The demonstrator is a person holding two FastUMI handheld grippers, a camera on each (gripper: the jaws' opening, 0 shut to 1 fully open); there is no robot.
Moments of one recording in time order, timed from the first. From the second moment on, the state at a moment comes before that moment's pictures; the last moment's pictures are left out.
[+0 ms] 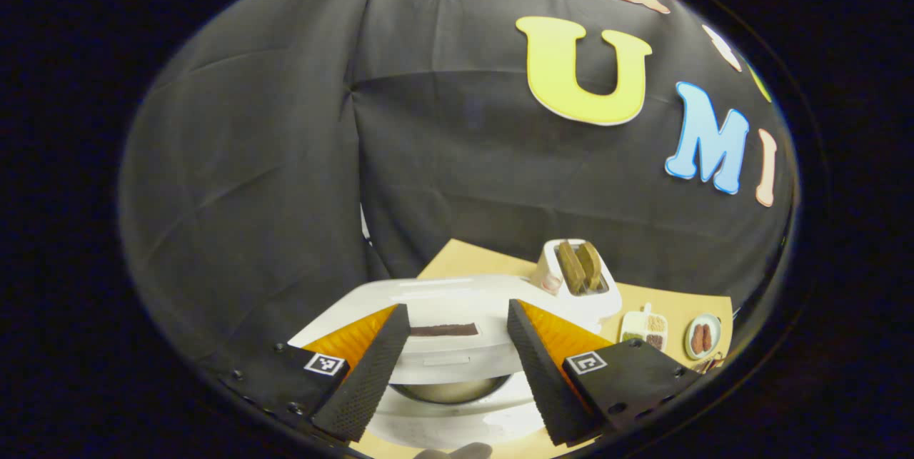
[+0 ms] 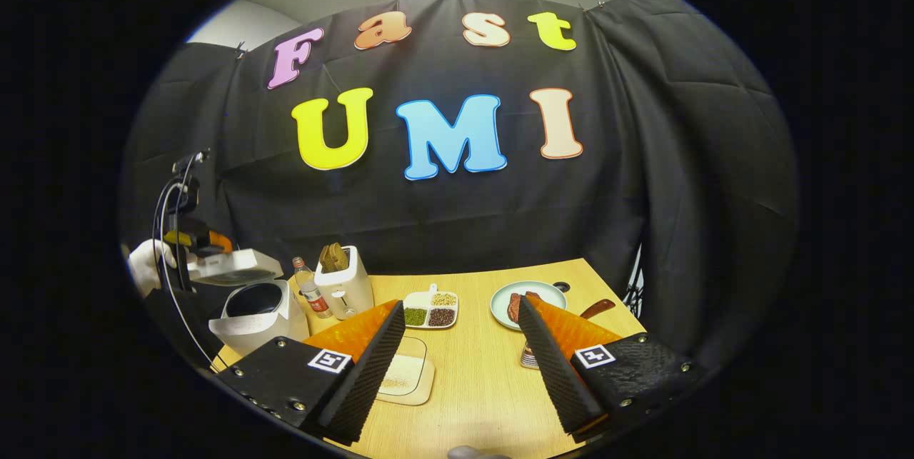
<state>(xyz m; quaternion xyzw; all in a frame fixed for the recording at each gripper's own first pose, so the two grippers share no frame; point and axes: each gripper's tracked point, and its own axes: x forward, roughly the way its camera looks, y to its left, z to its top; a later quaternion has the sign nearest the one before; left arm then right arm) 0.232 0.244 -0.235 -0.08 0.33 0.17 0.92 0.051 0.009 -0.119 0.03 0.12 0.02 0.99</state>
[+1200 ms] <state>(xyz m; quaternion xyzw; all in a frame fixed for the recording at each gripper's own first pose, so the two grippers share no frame) 0.202 0.223 -0.348 -0.05 0.42 0.12 0.90 0.063 0.025 -0.126 0.07 0.14 0.03 0.99</state>
